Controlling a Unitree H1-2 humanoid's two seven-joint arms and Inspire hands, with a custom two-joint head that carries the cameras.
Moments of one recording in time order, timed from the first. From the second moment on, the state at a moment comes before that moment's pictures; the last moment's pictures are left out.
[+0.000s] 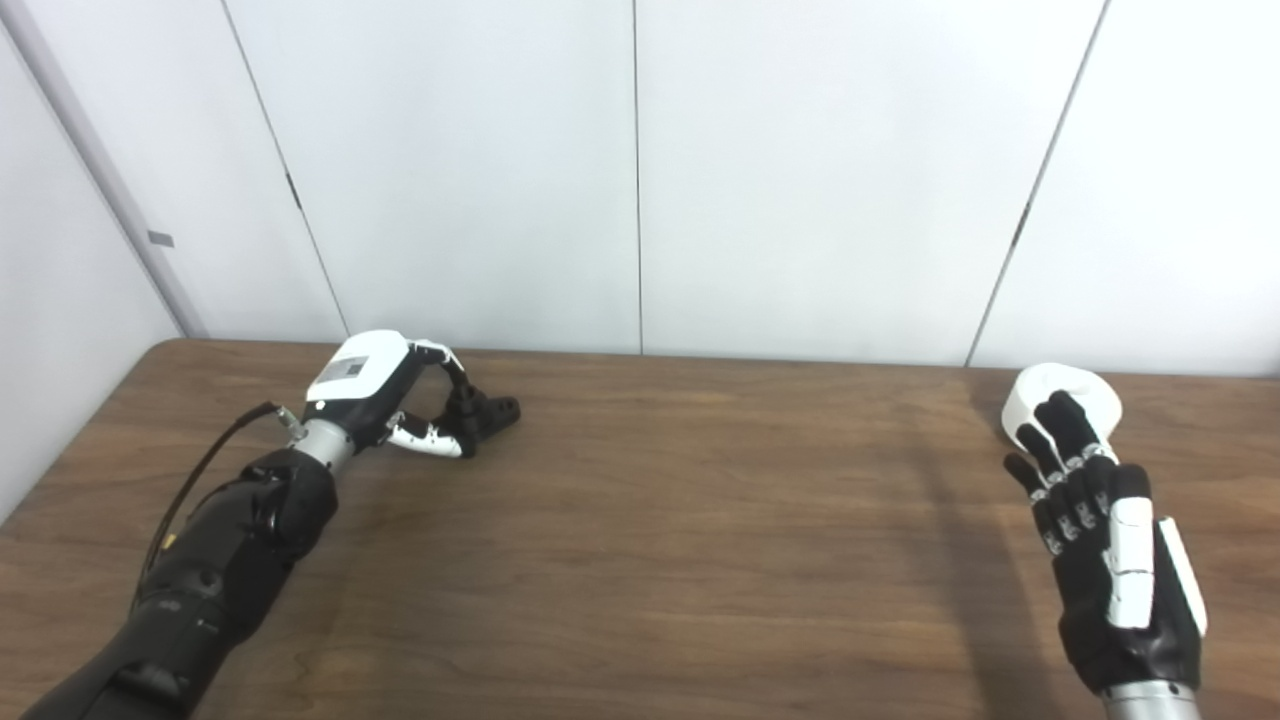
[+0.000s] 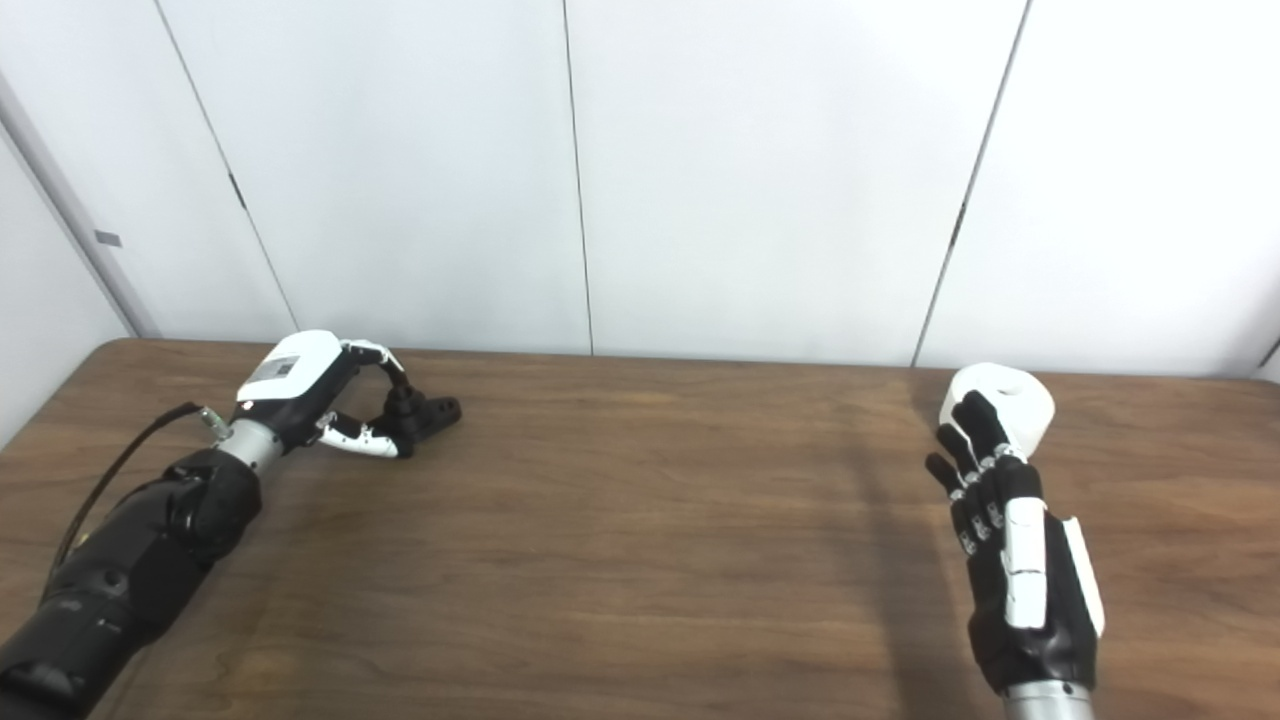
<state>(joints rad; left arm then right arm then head) -0.67 0.55 -0.30 0.85 0.64 -0.37 0.21 0.00 -0.10 -0.12 -0.31 0.22 0.03 0.04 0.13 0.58</state>
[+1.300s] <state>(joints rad) -0.65 0.52 -0.32 0.81 0.66 -0.38 0.23 -0.01 -0.10 -0.12 -0.31 0.22 0.03 0.04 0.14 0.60</state>
